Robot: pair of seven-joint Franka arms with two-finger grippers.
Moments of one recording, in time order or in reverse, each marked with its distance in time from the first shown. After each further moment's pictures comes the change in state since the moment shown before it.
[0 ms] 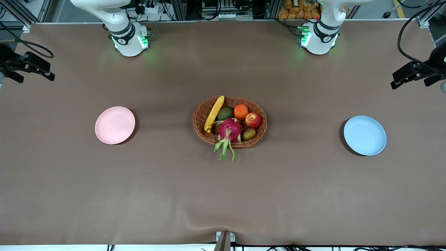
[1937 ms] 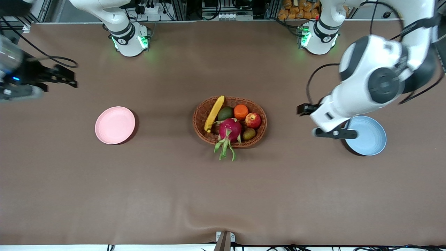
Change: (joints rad) left arm -0.263 0.334 -0.079 -0.017 -0.096 0.165 -0.216; right arm 0.105 0.103 0.013 -0.003 0.003 -0.017 0.001
